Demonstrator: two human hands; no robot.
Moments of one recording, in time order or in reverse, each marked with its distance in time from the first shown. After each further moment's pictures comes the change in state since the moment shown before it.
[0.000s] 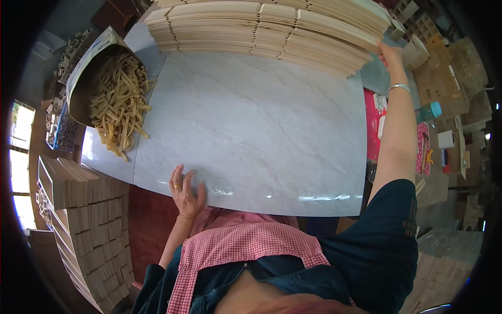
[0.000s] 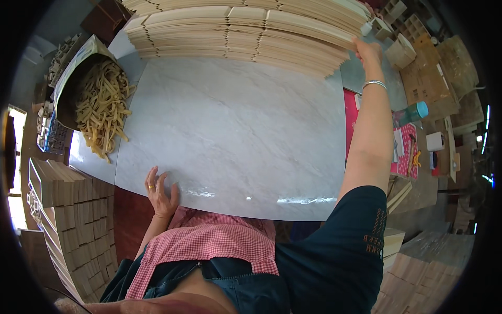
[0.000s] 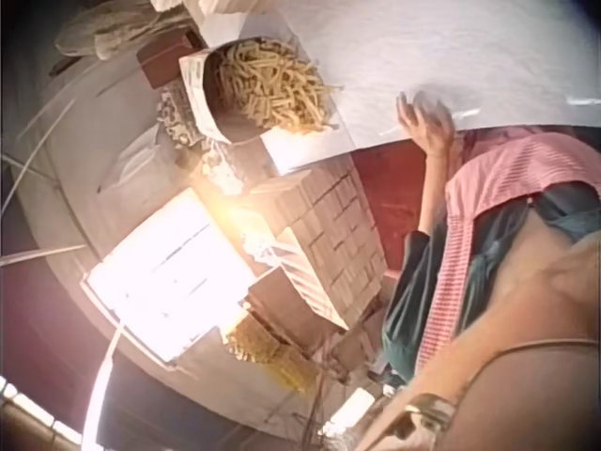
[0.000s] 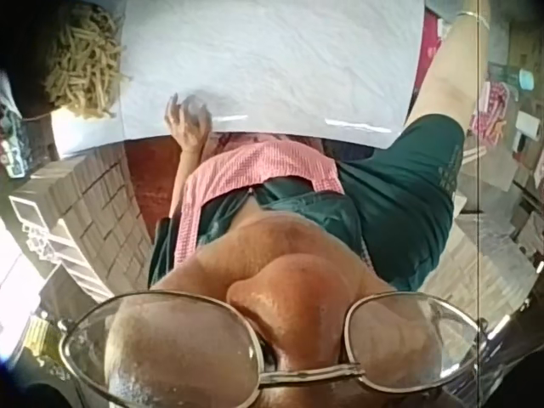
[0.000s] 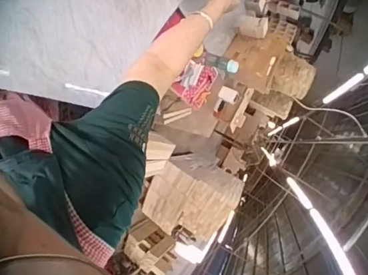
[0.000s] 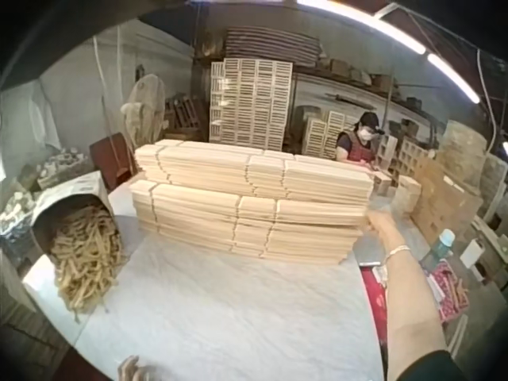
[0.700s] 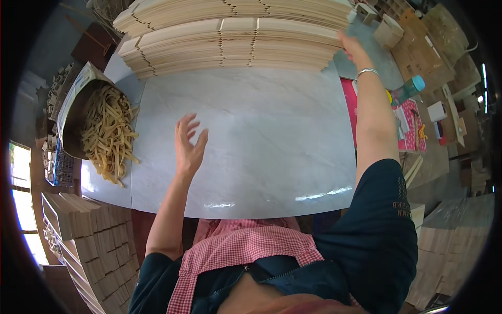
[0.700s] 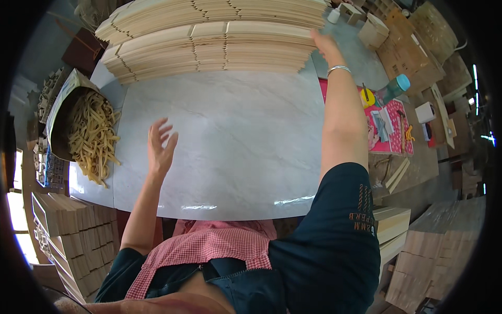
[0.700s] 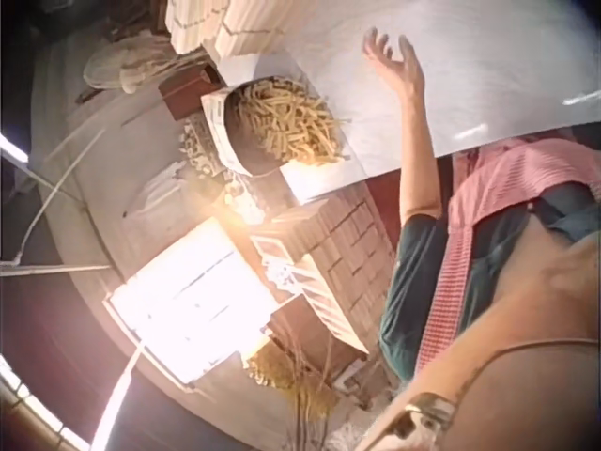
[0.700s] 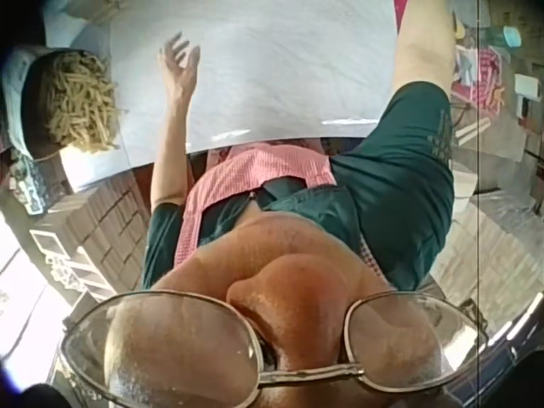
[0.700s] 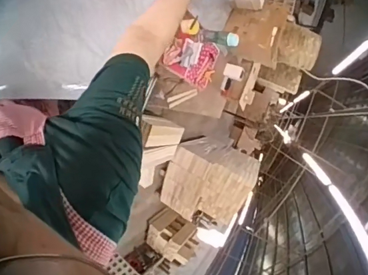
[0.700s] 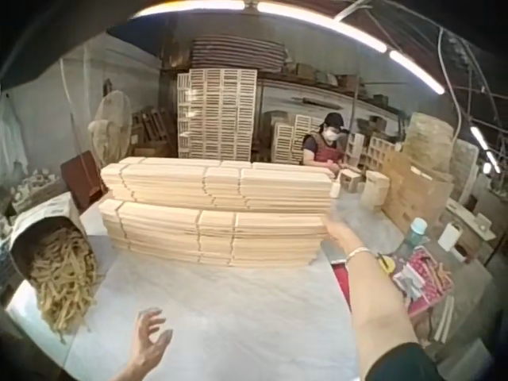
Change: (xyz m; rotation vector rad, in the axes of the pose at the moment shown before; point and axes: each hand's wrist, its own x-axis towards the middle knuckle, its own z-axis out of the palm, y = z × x) left_hand 0.175 0.045 0.061 -0.684 -0.177 -0.193; right_hand -0.006 0.021 0.015 0.043 -0.150 -0.002
